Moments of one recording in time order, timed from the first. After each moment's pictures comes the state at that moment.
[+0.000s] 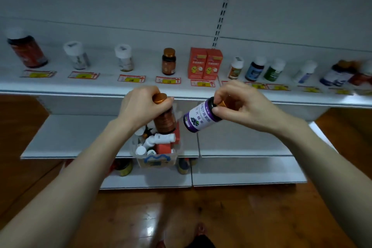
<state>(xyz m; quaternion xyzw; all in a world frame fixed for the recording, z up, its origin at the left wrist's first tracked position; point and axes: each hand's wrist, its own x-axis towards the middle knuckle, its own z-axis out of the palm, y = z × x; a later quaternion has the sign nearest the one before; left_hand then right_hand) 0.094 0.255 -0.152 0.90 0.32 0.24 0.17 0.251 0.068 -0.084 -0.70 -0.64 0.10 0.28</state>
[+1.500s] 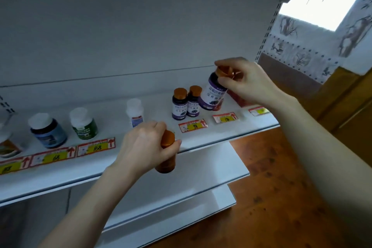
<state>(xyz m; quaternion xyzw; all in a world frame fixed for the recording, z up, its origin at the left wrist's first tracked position) 0.614 -0.028 -0.144 0.96 0.09 0.25 0.07 0.794 -0.187 -0.038 -0.85 -0.43 -0.07 0.29</state>
